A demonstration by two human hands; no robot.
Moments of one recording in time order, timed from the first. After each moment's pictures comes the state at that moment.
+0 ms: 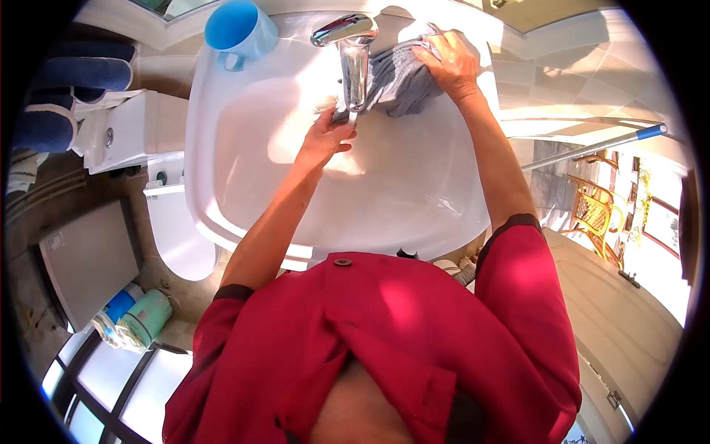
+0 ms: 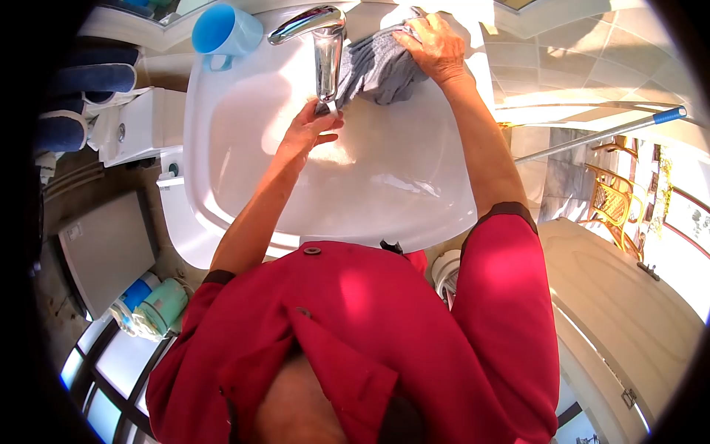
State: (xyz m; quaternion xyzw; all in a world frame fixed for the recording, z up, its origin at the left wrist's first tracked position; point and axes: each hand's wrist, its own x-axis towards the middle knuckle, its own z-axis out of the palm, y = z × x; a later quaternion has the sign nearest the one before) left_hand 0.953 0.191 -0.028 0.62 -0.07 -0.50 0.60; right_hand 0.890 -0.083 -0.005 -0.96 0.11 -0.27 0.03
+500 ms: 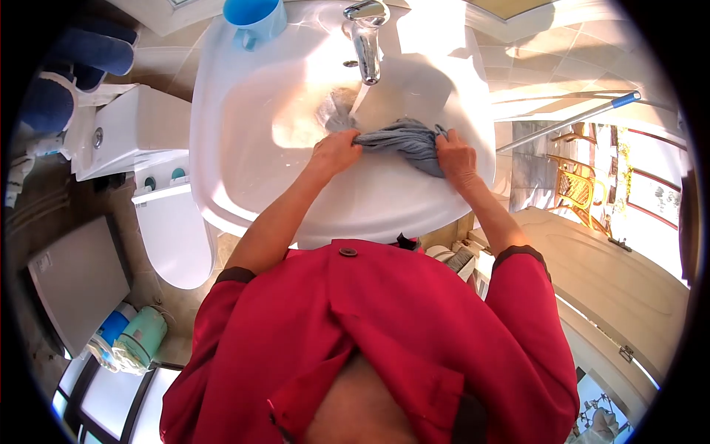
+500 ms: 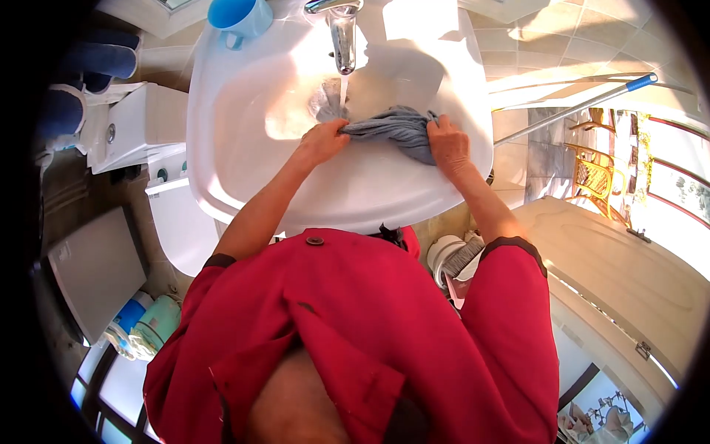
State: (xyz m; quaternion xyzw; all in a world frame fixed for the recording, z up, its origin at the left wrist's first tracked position) left_hand 0.928 0.214 -0.056 0.79 -0.39 -0.40 0.24; right_hand 0.723 0.031 -0.033 -0.97 0.23 0.05 -0.08
